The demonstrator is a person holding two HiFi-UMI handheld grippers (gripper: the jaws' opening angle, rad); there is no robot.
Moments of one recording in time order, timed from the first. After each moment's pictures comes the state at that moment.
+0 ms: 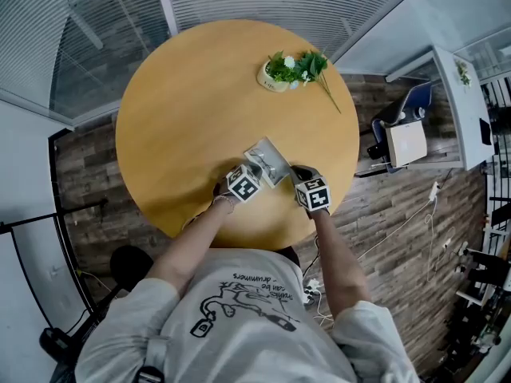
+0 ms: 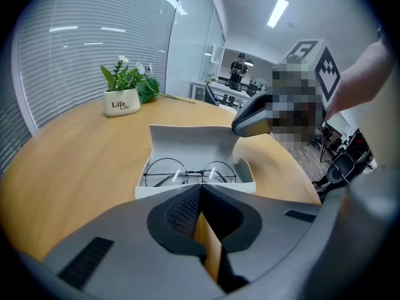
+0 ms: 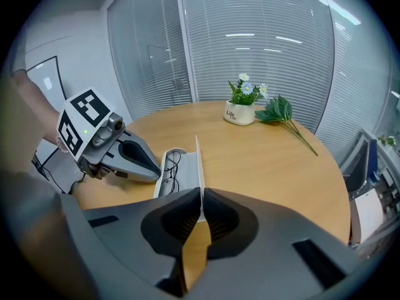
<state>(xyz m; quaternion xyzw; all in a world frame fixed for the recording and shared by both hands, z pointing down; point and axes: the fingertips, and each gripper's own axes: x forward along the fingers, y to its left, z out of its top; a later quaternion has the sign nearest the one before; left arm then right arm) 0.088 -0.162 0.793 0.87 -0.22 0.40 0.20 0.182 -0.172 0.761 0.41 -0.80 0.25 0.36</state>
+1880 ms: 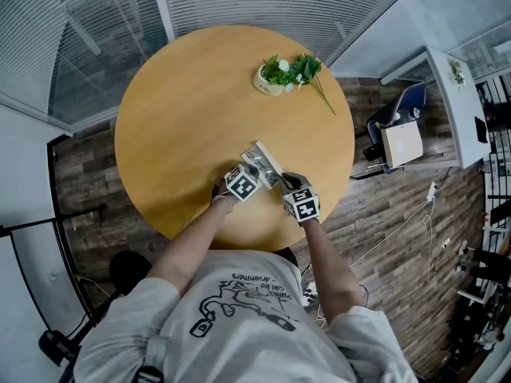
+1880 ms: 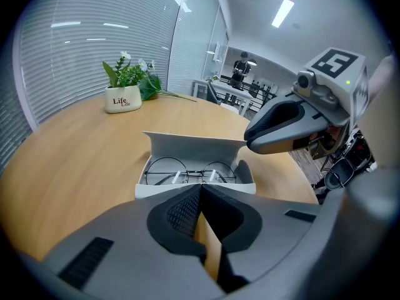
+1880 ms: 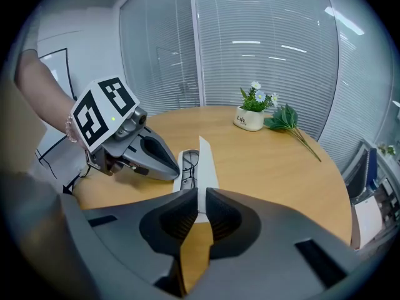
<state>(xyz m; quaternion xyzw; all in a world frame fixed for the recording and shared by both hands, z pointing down) 0.089 -0.163 0.790 0.86 -0.22 0.40 0.21 0.153 -0.145 0.754 0.41 -0.81 0.22 0.36</state>
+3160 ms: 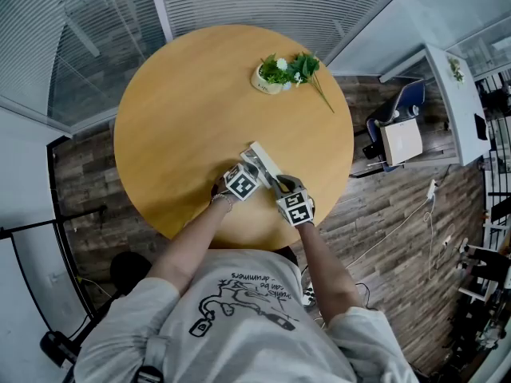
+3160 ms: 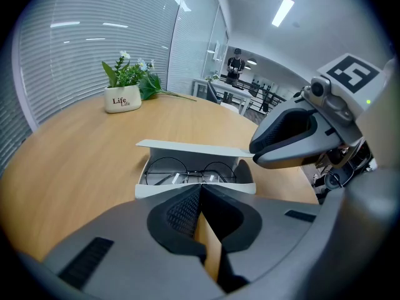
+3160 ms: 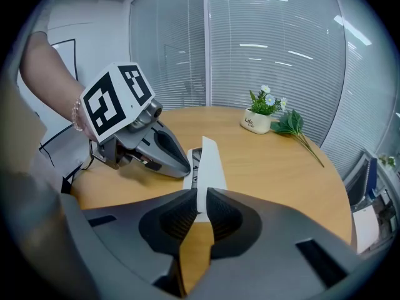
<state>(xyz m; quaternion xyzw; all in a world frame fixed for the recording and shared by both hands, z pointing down) 0.088 -0.161 0.794 0.86 -0.22 0.41 0.21 0.134 -0.130 0.757 0.40 -0.82 0.19 0.36</state>
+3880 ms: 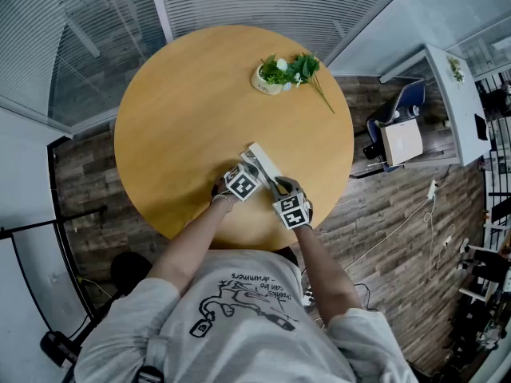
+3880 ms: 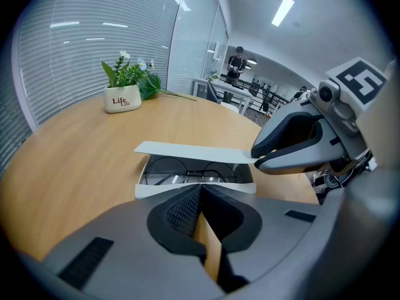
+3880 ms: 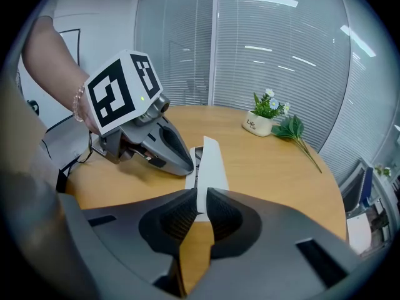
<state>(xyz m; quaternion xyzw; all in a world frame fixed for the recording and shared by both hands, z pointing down) 0.089 -0.162 0.791 0.86 -0.22 0.41 0.21 0.129 -0.126 0.760 0.41 -0.81 0.17 0.38</state>
